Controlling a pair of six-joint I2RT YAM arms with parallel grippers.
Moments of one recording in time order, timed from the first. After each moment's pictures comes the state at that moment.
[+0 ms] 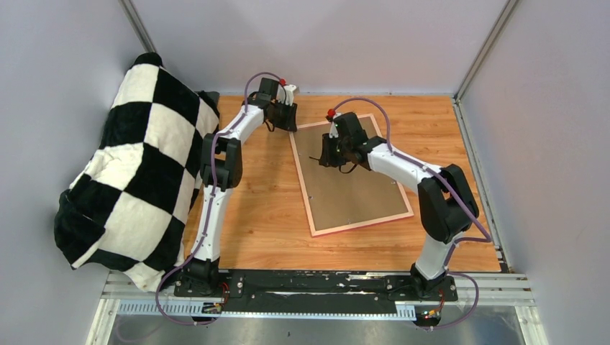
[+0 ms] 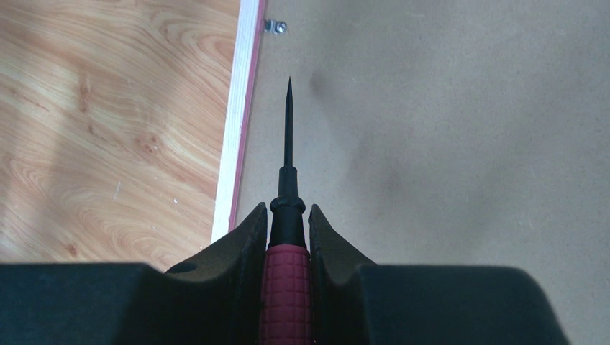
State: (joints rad) left arm -0.27 2.53 2.21 -0.54 0.40 0.09; right arm 0.56 1.76 1.26 -0.28 -0.15 0.32
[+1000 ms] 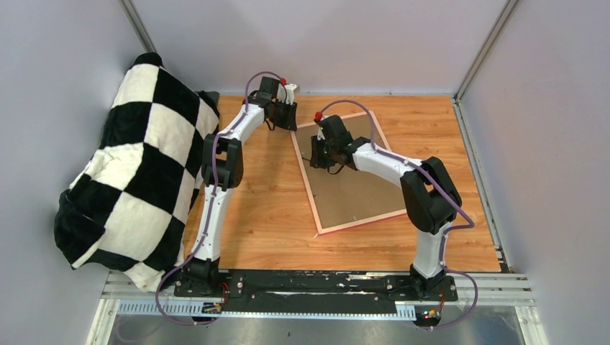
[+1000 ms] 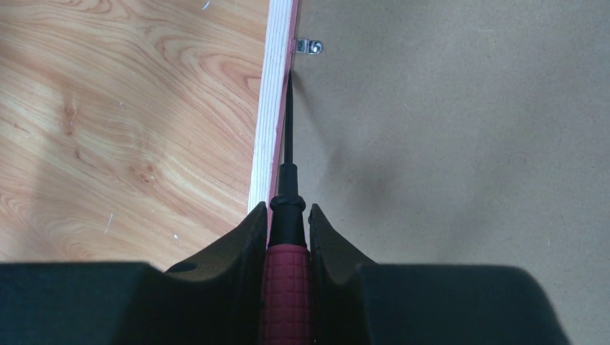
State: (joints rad) left arm -0.27 2.56 2.27 -0.58 0.40 0.08; right arm 0.62 1.89 1.36 -0.24 -0.10 0.35
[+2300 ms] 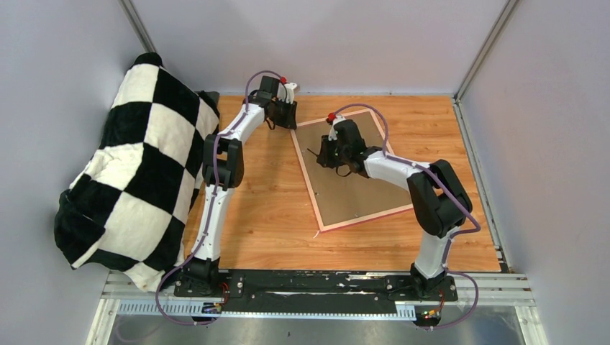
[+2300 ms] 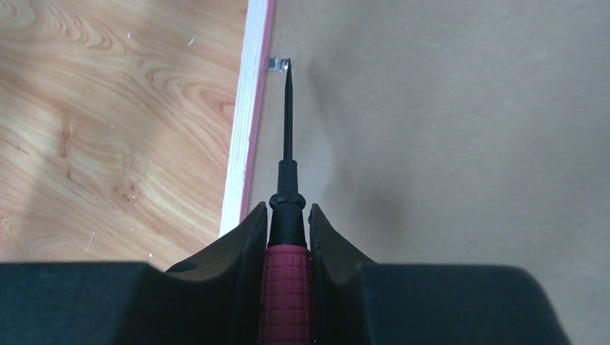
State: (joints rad) left arm -0.26 2.58 2.30 -0.58 0.39 0.09; right arm 0.57 1.83 1.16 0.02 -0.12 0.32
